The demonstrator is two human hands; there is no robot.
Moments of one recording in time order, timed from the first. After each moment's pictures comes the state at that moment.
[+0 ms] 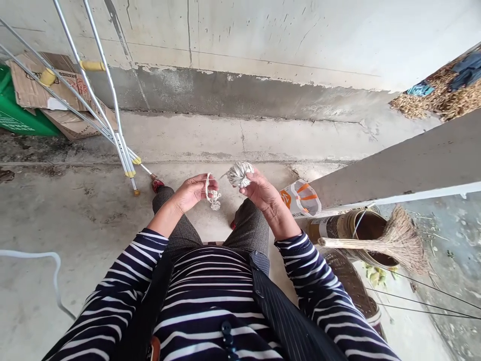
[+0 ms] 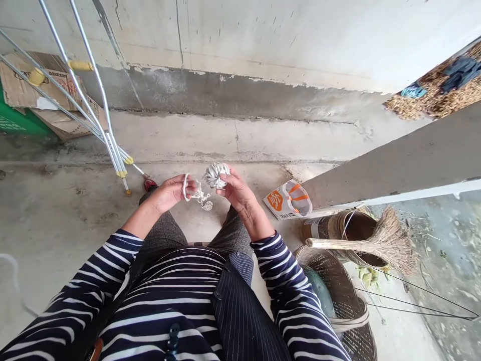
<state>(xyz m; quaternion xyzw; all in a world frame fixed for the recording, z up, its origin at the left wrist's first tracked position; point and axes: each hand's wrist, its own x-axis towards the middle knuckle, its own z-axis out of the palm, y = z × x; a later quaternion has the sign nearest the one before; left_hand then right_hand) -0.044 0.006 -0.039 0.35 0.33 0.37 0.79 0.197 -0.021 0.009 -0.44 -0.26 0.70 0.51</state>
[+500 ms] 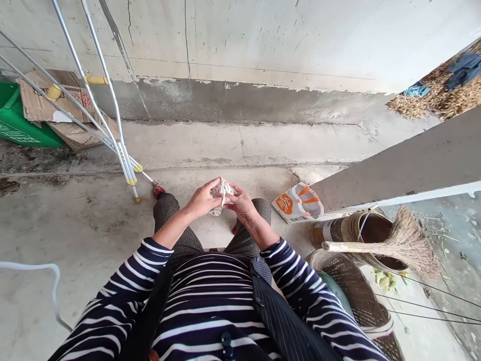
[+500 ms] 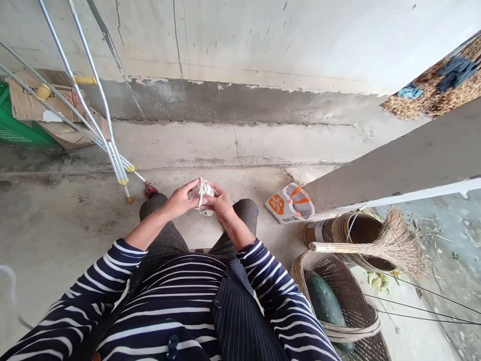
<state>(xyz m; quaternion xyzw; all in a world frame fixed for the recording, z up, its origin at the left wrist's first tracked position) -0.014 -0.002 -0.020 0.65 0.45 0.30 0.54 0.154 -0.030 -0.044 -0.49 -0.23 0.68 0.50</state>
